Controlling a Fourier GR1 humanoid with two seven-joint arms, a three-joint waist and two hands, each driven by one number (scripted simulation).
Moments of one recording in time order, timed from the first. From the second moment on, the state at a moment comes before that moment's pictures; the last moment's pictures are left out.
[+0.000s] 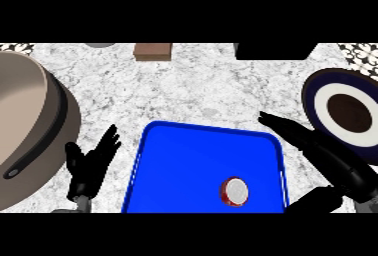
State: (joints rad) left arm 0.02 0.14 -0.11 -1.41 0.15 0.08 0.19; right arm -0.15 -0.60 0.32 -1.92 0.23 0.30 0.21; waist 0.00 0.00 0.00
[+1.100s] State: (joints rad) left arm 0.04 0.10 -0.09 -1.45 0.09 0.06 0.22; right arm -0.02 -0.33 0.51 -1.94 0.63 0.37 0.35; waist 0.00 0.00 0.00
